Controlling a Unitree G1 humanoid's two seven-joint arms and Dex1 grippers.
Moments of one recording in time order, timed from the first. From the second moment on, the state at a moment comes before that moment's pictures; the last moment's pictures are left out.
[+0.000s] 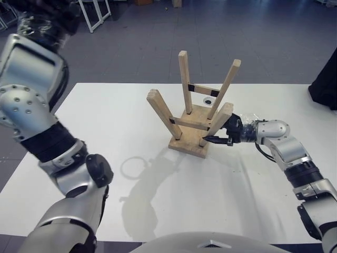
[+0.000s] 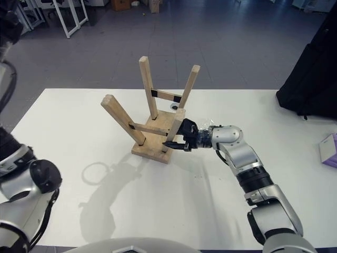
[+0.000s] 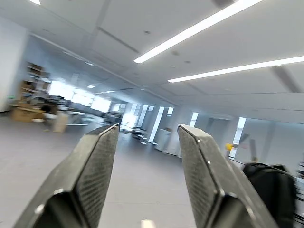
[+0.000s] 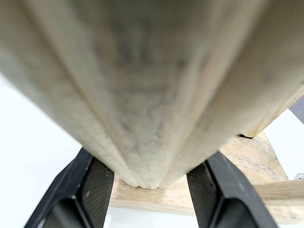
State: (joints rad) left arm -0.82 0.46 0.61 -0.12 -0.81 0.86 -0.16; right arm -0.54 -0.59 0.38 0.31 0.28 0.05 1.09
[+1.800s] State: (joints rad) left arm 0.03 0.18 0.17 -0.16 -0.32 0.62 -0.10; right arm -0.47 -0.44 -0.16 -0.41 0.58 0.84 0.15
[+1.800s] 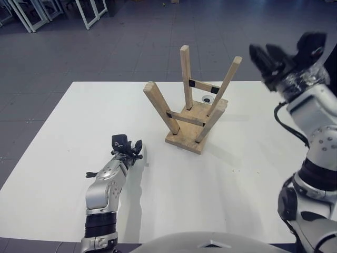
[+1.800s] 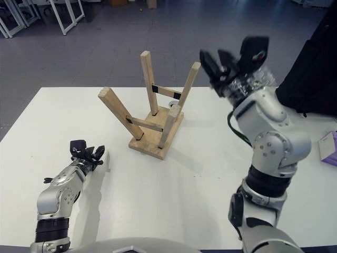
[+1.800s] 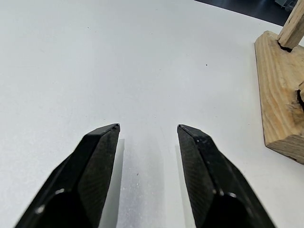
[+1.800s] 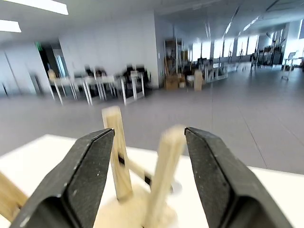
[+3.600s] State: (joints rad) left arm -0.55 0.68 0.03 0.06 -0.65 0.63 -1.13; right arm -0.80 -0.75 0.17 0.31 0.42 0.61 1.25
